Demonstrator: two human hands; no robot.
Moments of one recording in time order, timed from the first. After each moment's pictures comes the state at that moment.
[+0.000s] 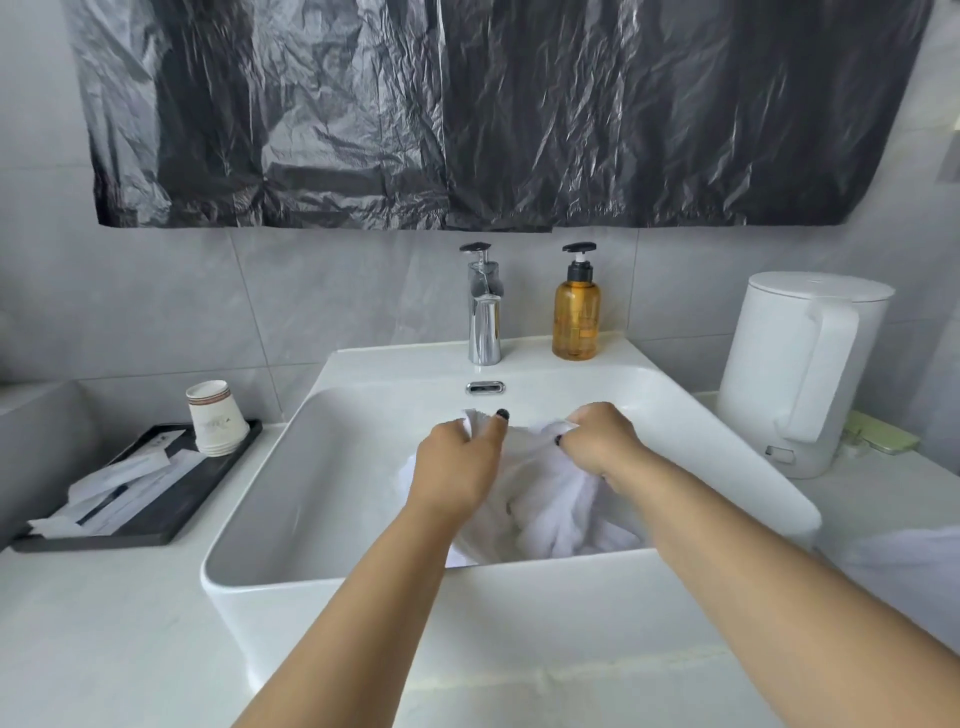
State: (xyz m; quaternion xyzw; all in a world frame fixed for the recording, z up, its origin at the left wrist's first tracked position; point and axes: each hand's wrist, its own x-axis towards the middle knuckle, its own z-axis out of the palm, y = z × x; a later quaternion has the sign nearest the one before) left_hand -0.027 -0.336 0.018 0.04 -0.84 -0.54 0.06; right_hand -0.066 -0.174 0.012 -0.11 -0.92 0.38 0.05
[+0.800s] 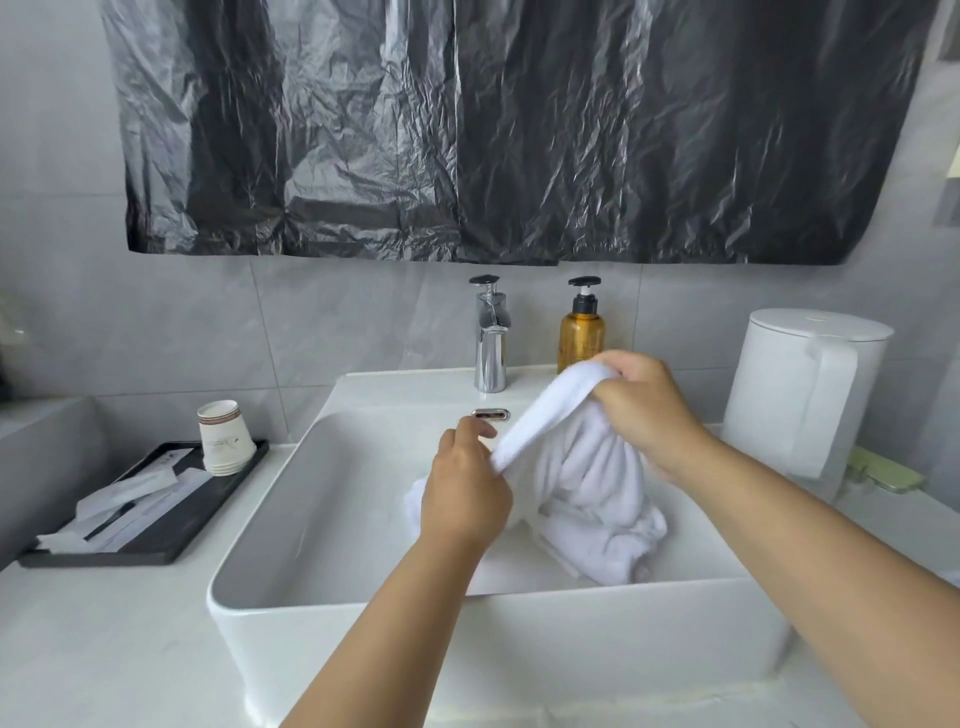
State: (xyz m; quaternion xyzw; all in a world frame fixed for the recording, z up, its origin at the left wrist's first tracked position) left_hand -0.043 -0.332 0.001 -0.06 -0.88 -0.42 0.22; right_hand -0.040 -0.164 0.078 0.05 -0.80 0.56 0.22
